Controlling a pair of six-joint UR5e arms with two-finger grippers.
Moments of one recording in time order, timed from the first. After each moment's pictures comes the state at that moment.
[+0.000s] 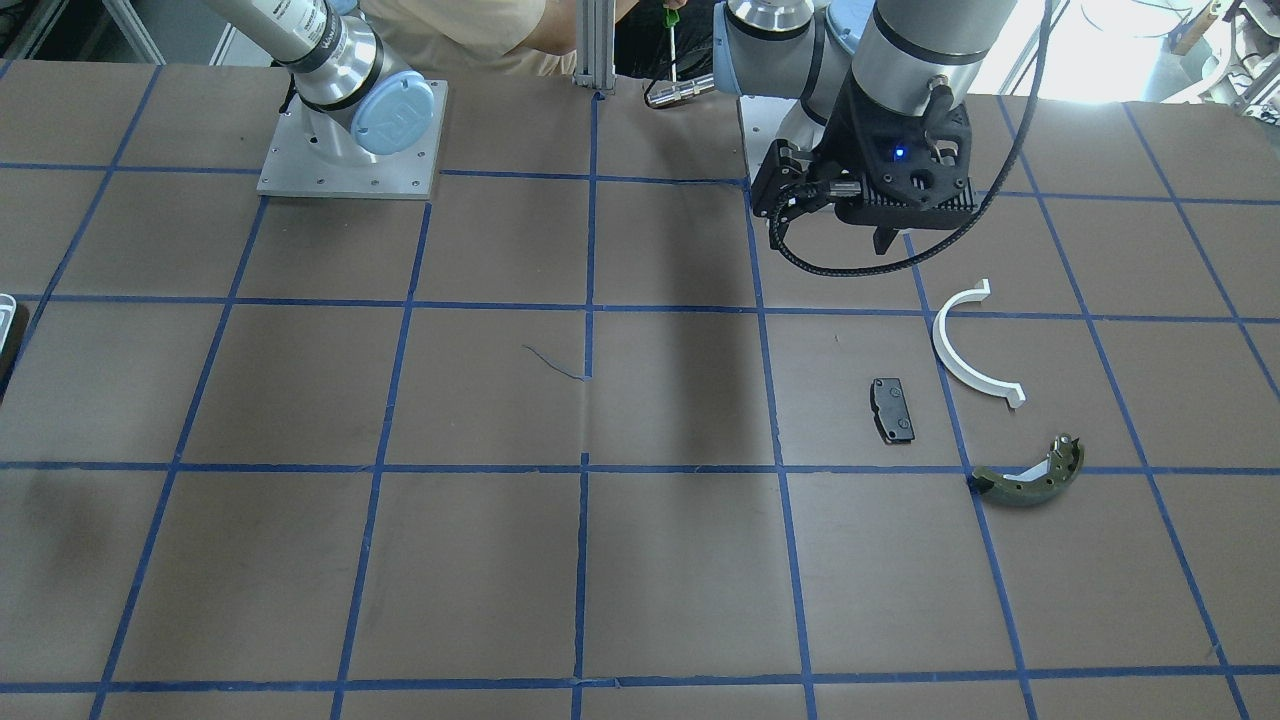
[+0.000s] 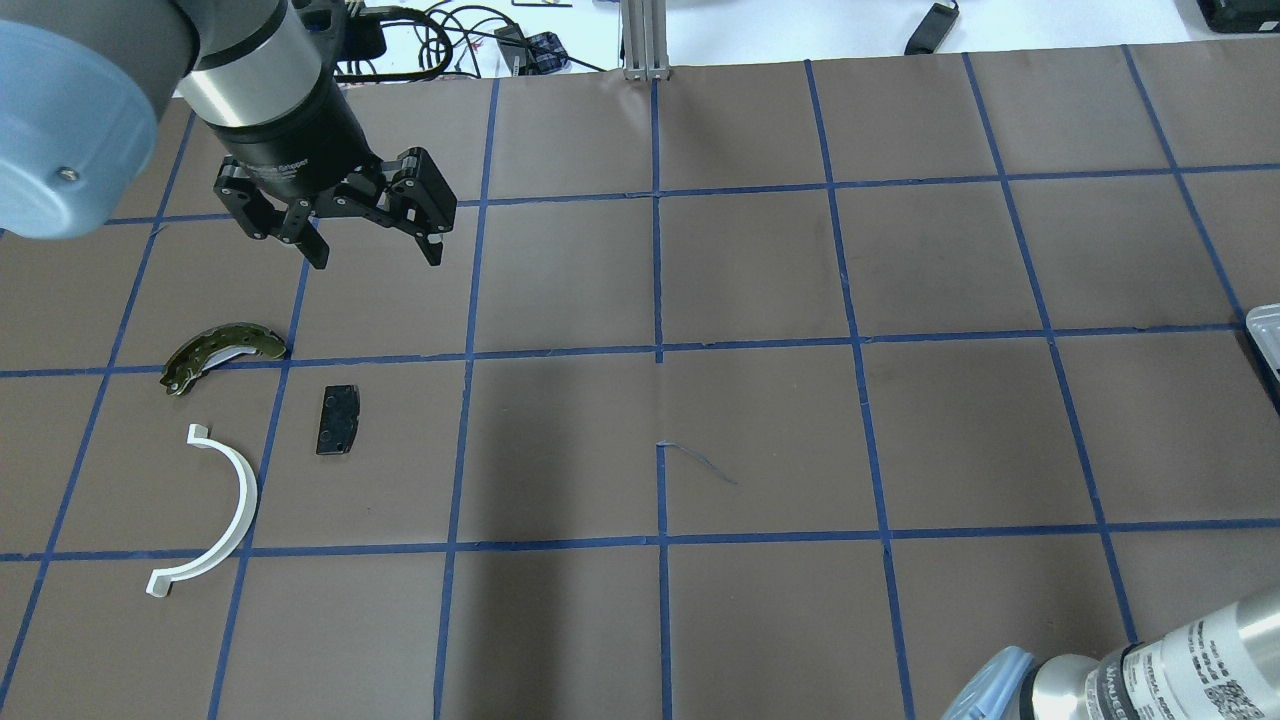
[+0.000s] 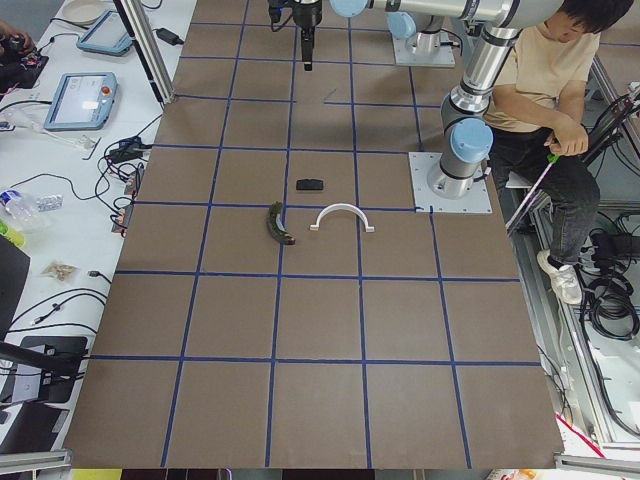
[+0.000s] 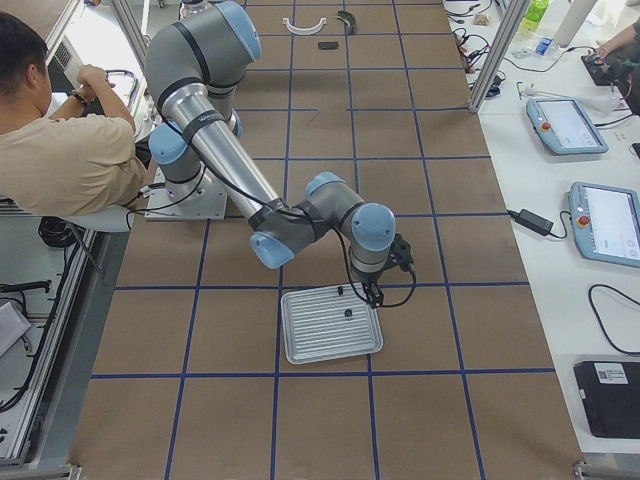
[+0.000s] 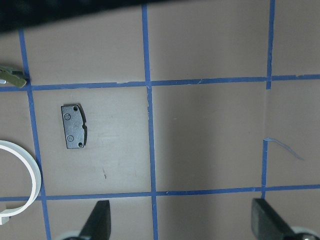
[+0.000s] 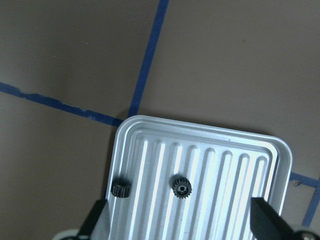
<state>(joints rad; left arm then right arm) -1.64 -1.58 -1.53 -1.63 1.56 -0.04 0.69 -1.09 1.50 -2.00 -1.51 -1.20</state>
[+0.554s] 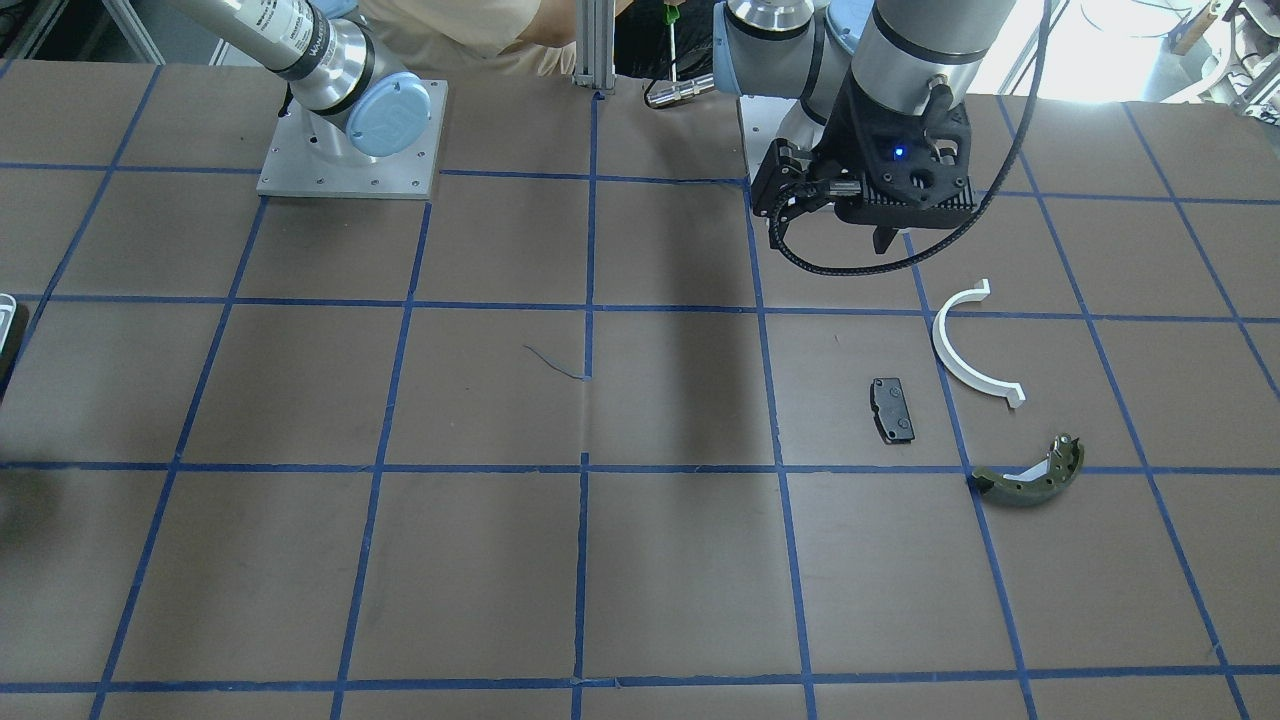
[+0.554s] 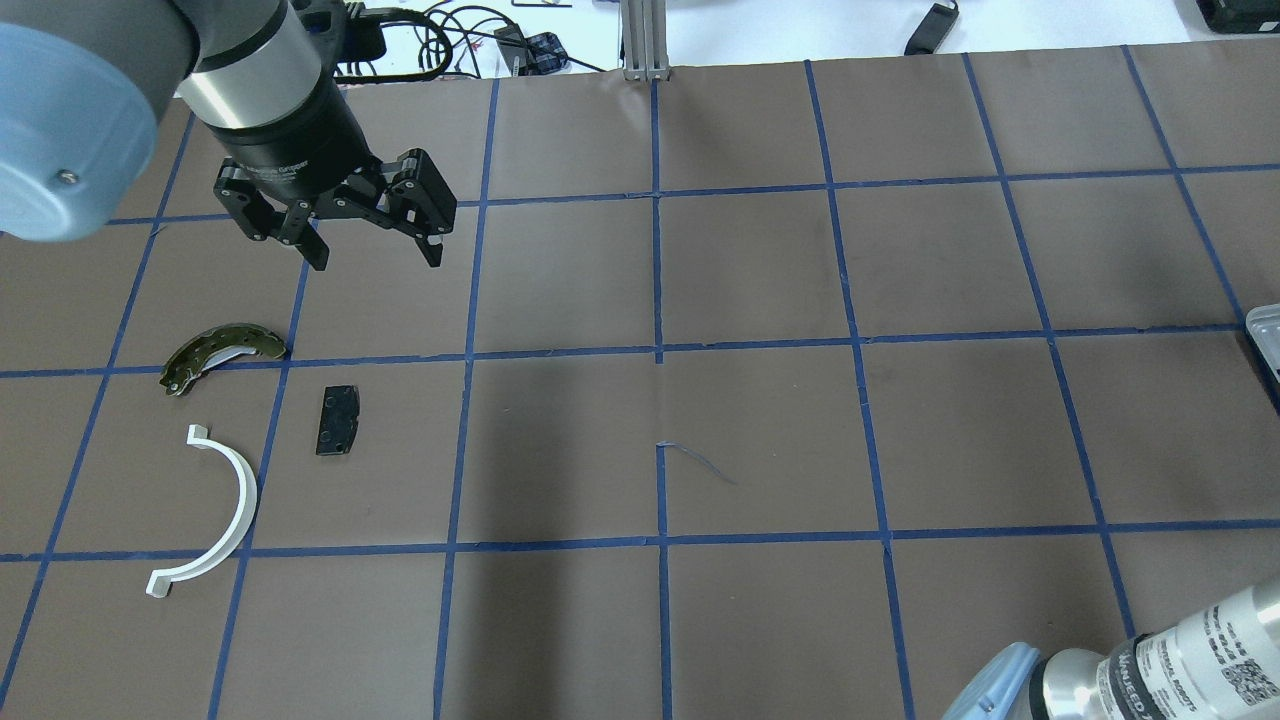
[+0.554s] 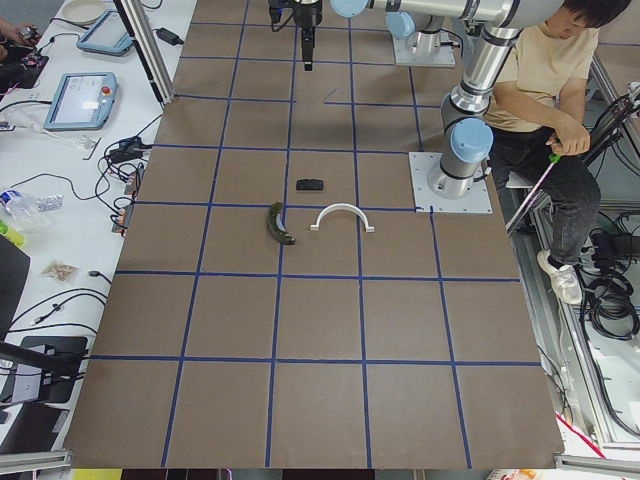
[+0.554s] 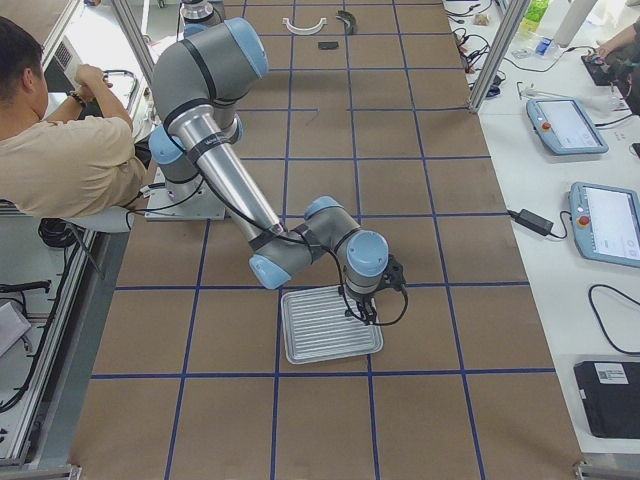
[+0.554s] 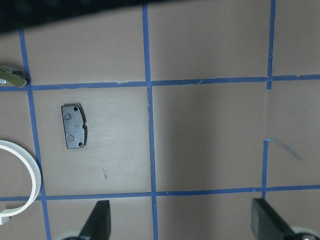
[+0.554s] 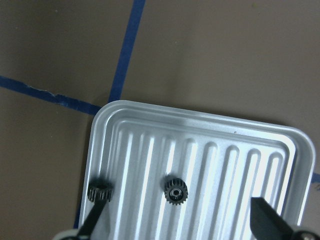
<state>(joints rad) -1.64 -1.58 -1.53 -1.63 1.56 -0.04 0.67 -1.03 1.54 -2.08 -1.52 -1.21</state>
